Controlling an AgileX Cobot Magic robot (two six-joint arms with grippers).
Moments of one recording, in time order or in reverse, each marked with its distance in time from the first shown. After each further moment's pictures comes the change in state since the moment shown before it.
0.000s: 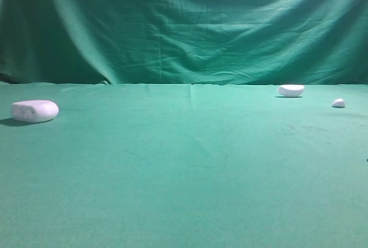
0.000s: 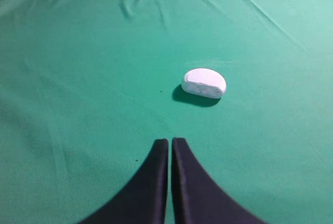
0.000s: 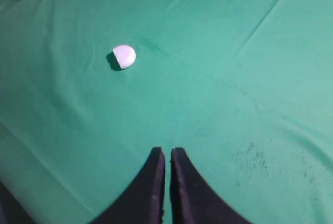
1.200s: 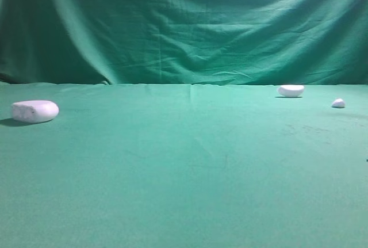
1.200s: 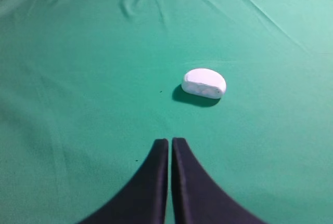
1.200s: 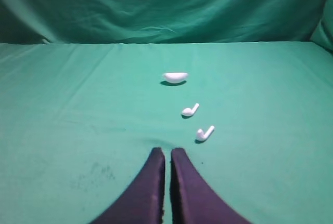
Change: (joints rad) left arm 0.000 0.000 0.000 0.000 0.000 0.000; right arm -0.624 -0.678 0.923 -0.012 -0.659 -0.034
